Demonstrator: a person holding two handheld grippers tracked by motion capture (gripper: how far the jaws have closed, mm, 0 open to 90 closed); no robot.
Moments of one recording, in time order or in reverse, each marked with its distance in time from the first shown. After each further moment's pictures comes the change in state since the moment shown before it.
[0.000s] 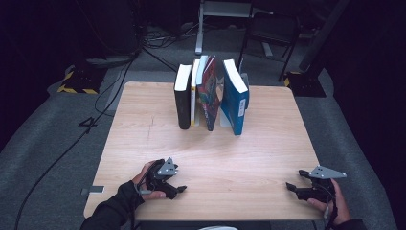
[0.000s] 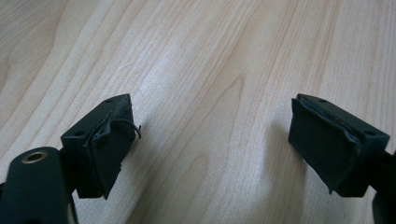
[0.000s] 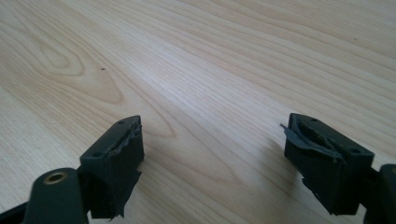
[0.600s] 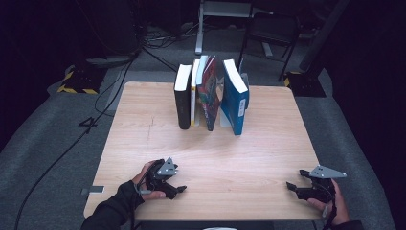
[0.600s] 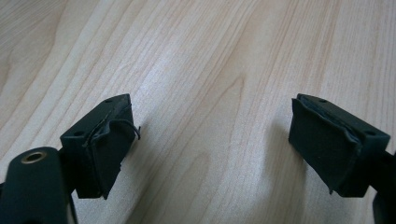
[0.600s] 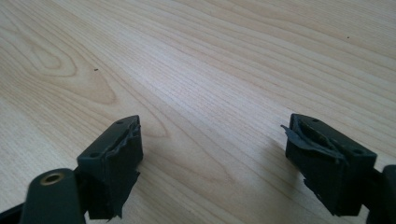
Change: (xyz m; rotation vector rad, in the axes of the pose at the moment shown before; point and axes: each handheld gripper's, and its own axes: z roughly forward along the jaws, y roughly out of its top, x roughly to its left) left arm 0.001 0.000 0.000 0.000 -0.003 0.002; right arm 0.000 0.001 0.002 0.000 -0.016 0.008
